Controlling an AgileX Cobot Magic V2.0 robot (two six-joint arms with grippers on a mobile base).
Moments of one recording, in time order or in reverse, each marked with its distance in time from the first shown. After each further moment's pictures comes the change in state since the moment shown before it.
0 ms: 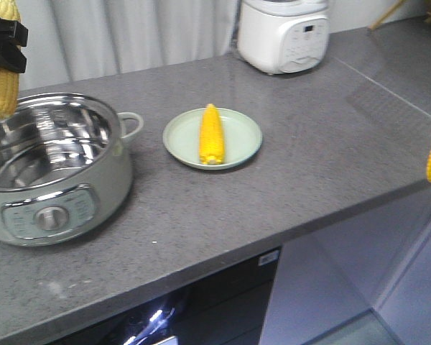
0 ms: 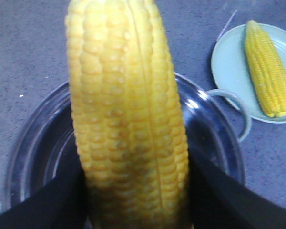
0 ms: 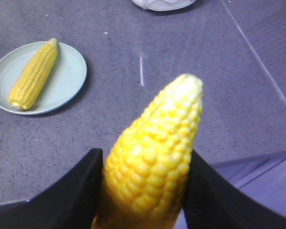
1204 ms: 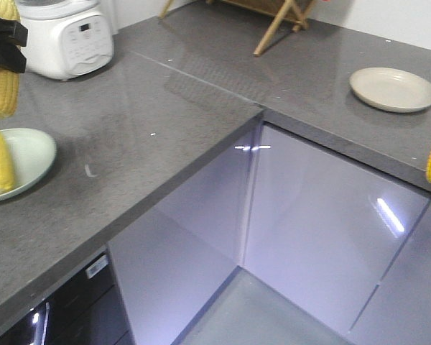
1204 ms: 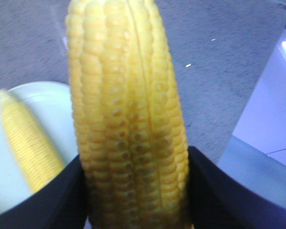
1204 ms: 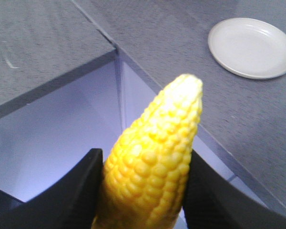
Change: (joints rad) left arm 0.000 0.000 0.000 0.000 0.000 0.000; right arm 0.000 0.000 0.000 0.000 0.000 0.000
